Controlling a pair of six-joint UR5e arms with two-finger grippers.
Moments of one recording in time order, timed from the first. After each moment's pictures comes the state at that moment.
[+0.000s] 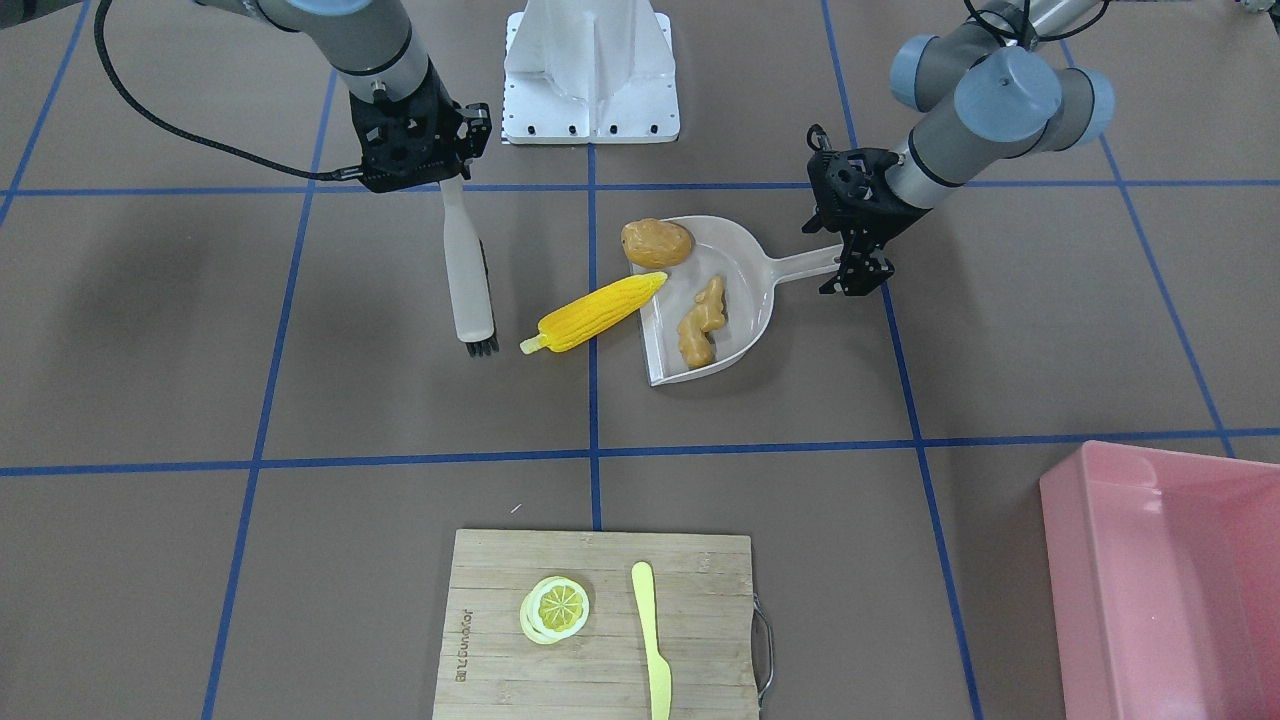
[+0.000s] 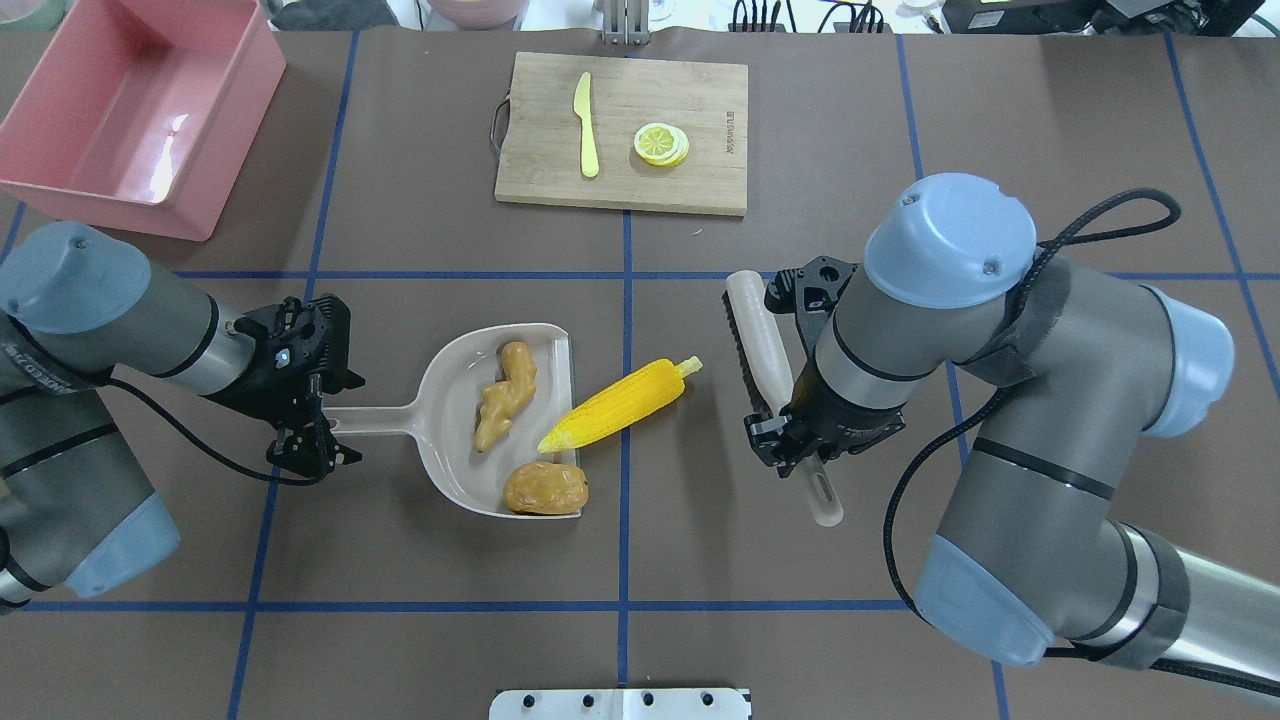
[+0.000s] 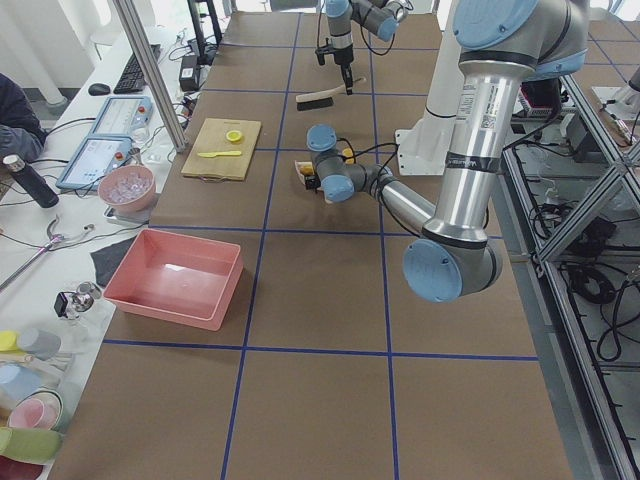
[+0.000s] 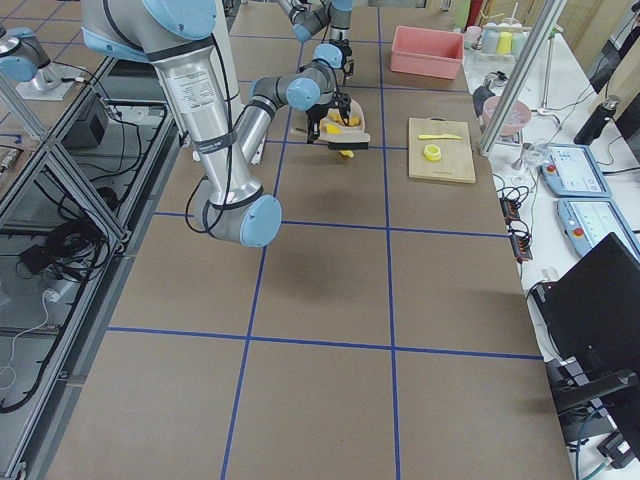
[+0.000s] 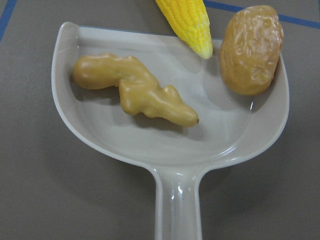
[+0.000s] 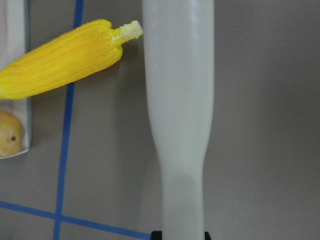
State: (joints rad) left arm -0.68 -1.76 -1.82 -2.11 -2.21 0.21; right arm 0.56 -1.09 2.03 -1.84 2.13 0.96
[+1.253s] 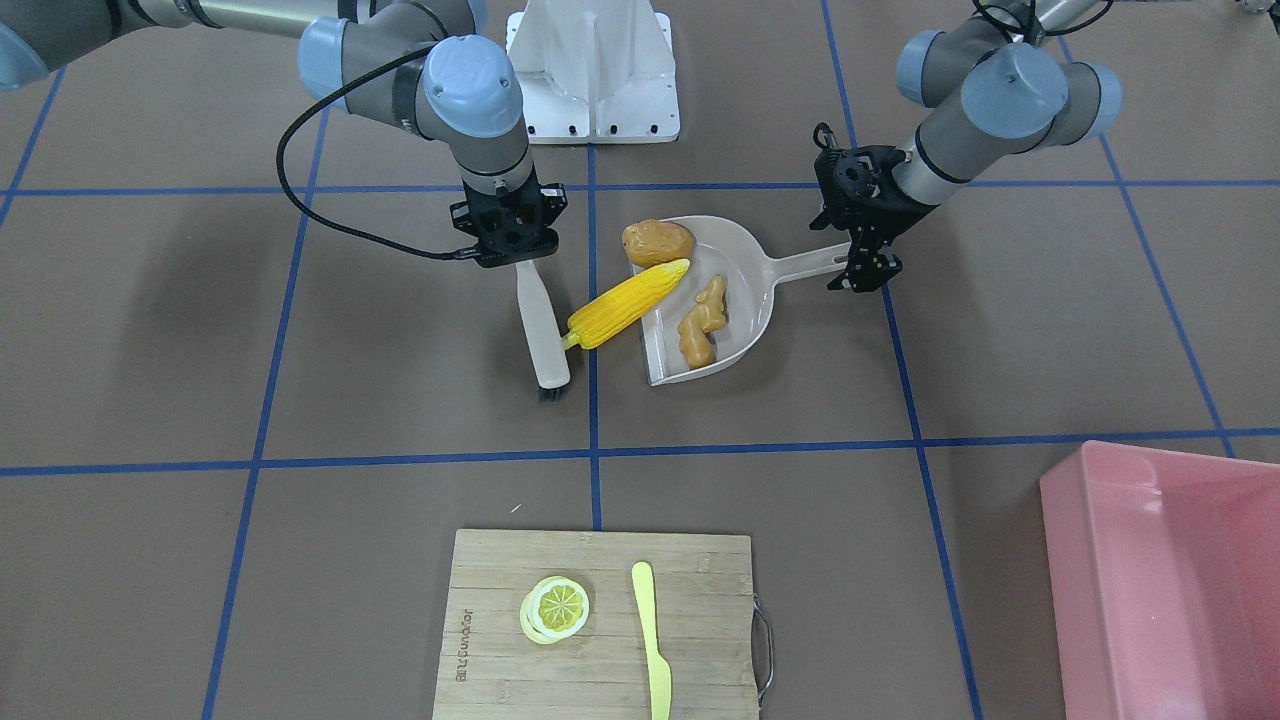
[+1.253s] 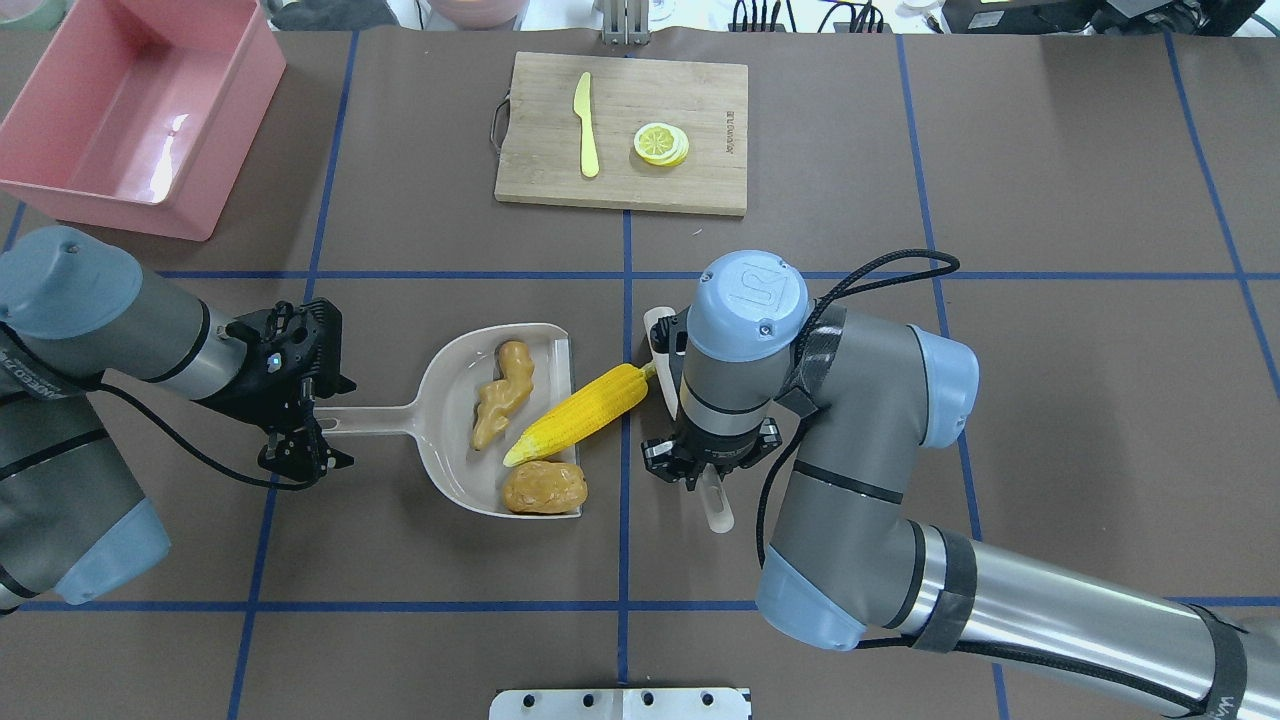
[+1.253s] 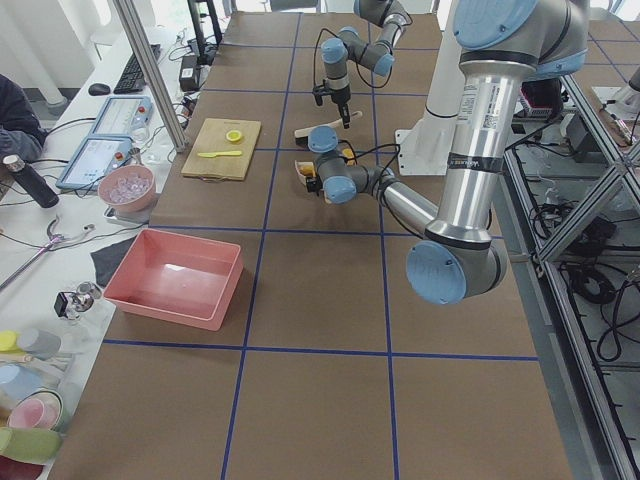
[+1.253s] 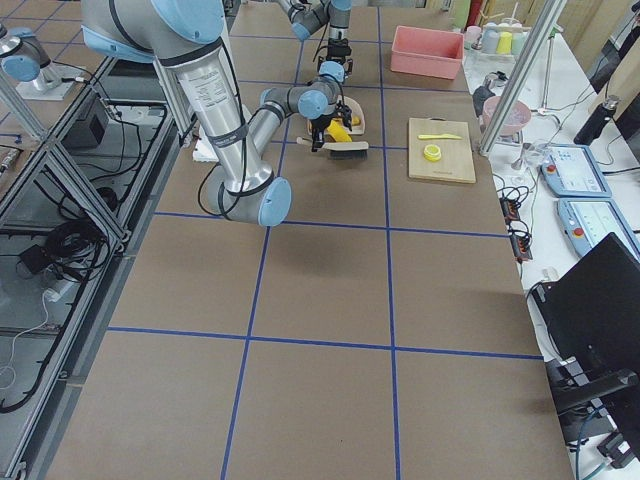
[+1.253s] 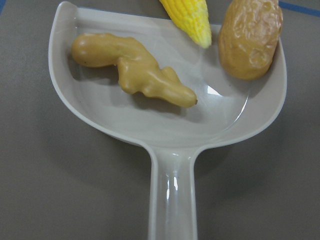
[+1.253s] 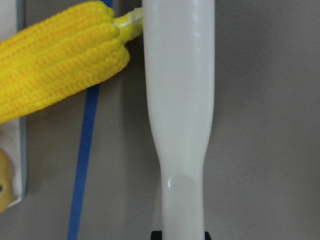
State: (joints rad) left arm -0.68 -1.74 -1.83 -2.10 -2.20 0.20; right arm 0.45 -0.92 1.73 -1.69 2.06 1.04
